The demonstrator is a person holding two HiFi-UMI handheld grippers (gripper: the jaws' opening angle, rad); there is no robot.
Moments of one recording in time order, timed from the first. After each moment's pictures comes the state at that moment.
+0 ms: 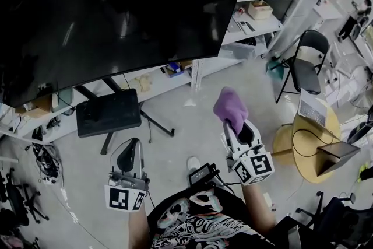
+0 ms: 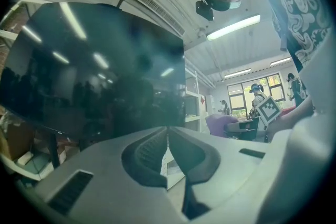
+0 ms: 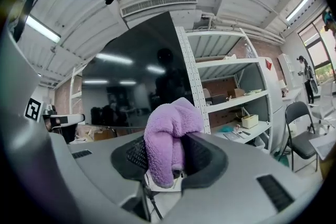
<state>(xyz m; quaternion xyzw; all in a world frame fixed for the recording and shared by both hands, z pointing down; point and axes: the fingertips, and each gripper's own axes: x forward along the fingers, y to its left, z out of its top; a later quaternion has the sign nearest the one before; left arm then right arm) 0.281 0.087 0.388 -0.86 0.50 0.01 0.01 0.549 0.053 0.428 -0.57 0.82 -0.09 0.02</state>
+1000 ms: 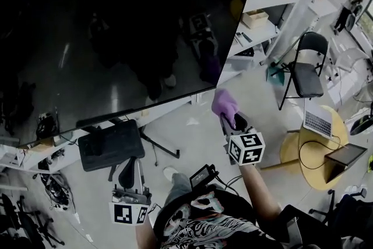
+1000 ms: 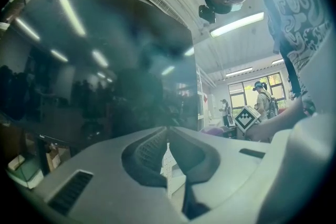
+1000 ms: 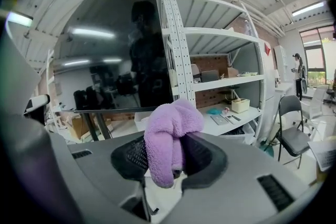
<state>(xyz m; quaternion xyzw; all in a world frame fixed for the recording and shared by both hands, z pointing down) 0.276 -0.030 0.392 -0.86 0.51 0.01 0.00 0.576 -0.134 0.491 -0.61 0.77 -0.17 -0.10</state>
